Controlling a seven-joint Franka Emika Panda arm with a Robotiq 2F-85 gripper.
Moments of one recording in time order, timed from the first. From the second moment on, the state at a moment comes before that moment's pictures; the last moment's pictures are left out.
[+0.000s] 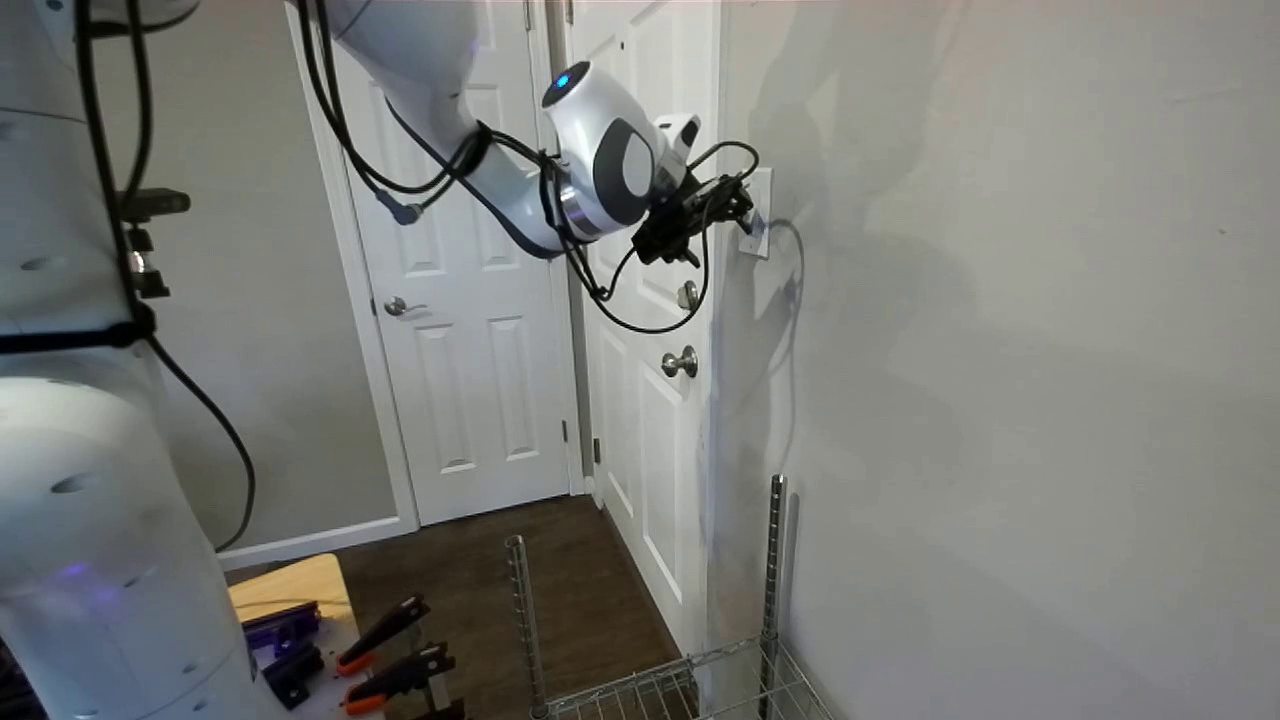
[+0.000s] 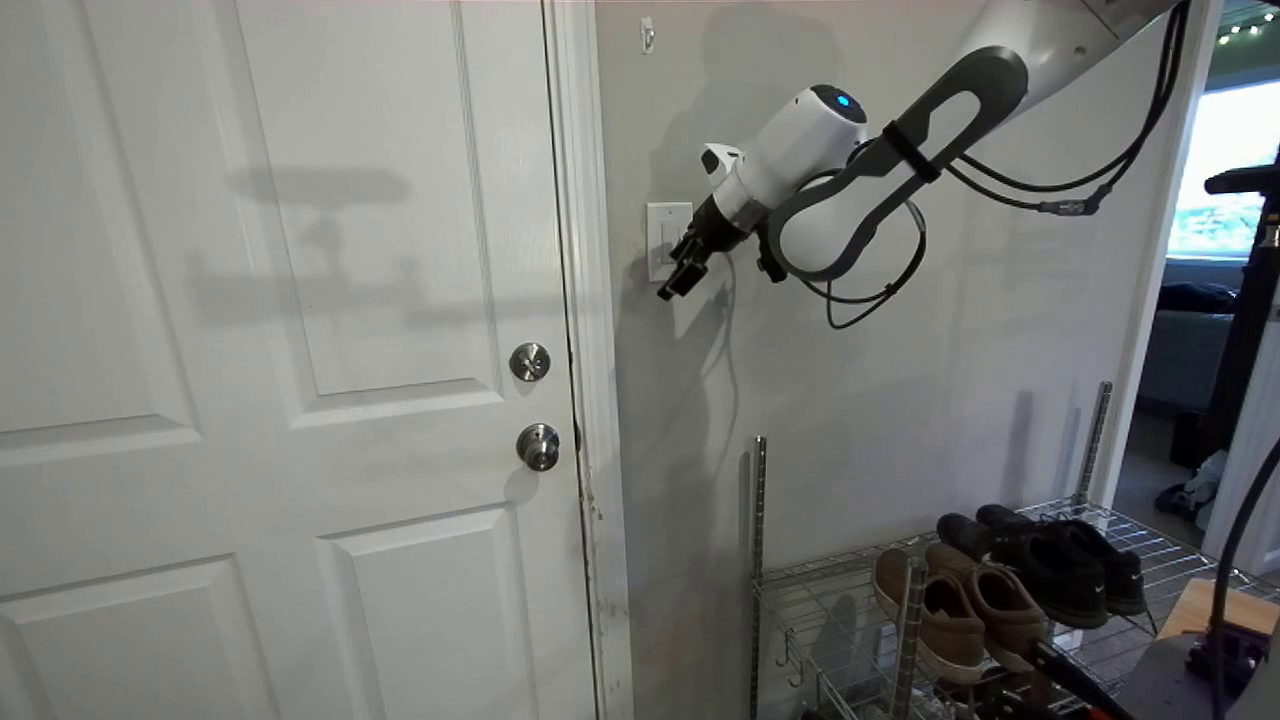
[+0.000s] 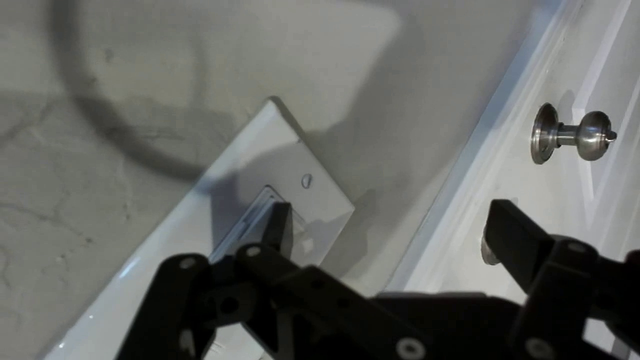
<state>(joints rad) 0.05 0.06 0.05 -2.17 -0.41 3.18 -0.35</state>
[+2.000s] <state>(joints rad) 0.05 0.10 0.04 -2.11 -0.41 3.14 -0.37</state>
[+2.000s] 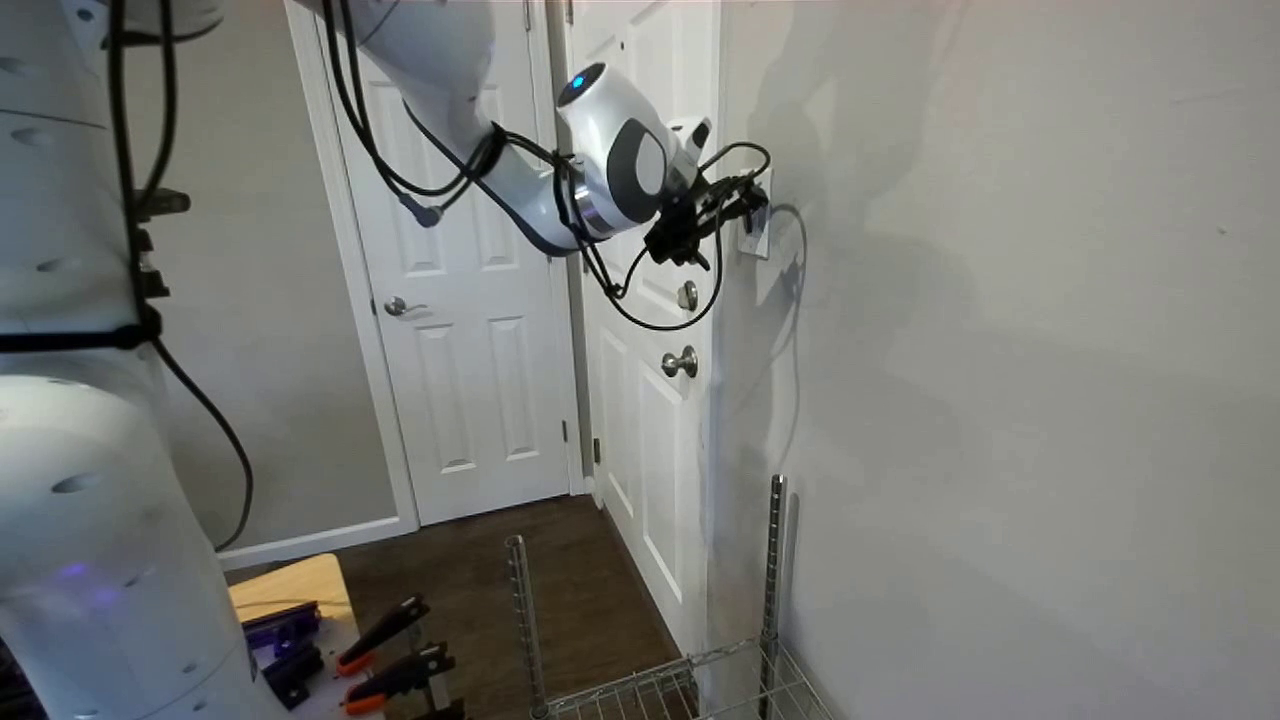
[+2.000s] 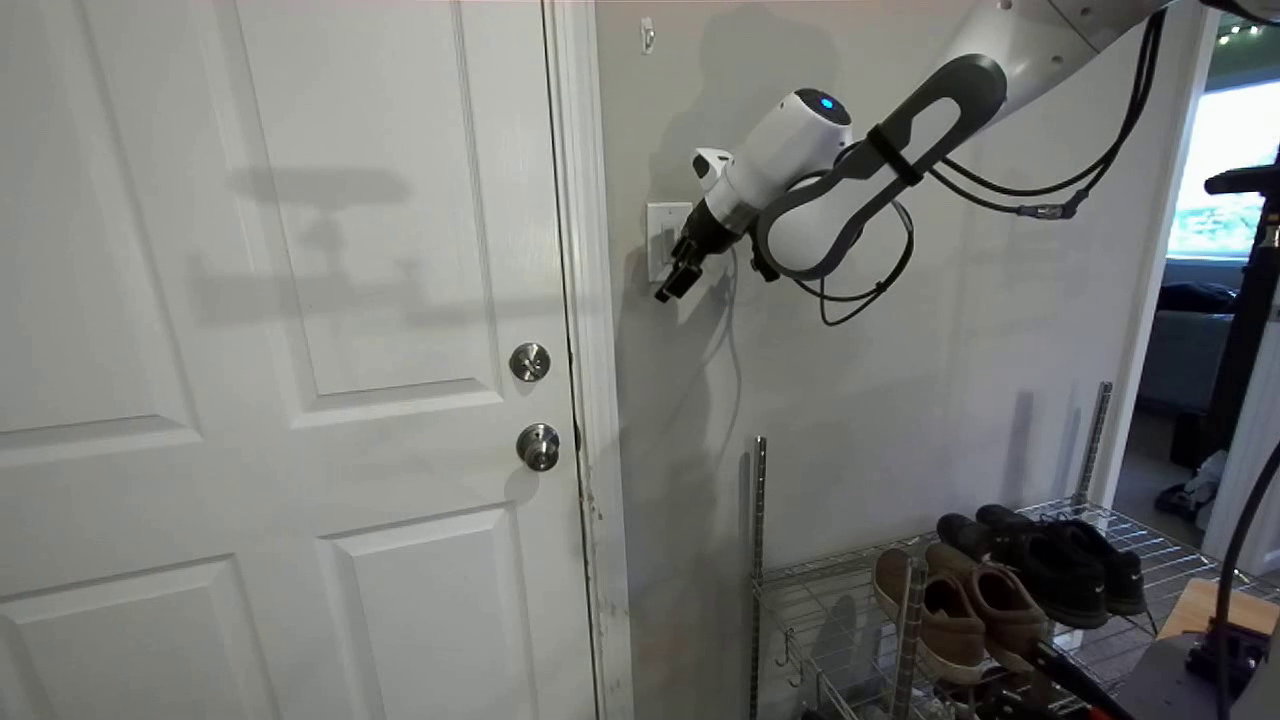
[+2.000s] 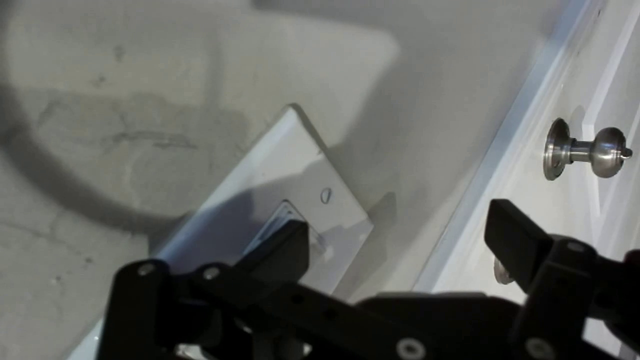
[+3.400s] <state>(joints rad) 0.06 0.09 0.07 -2.13 -0.41 3.14 -0.37</state>
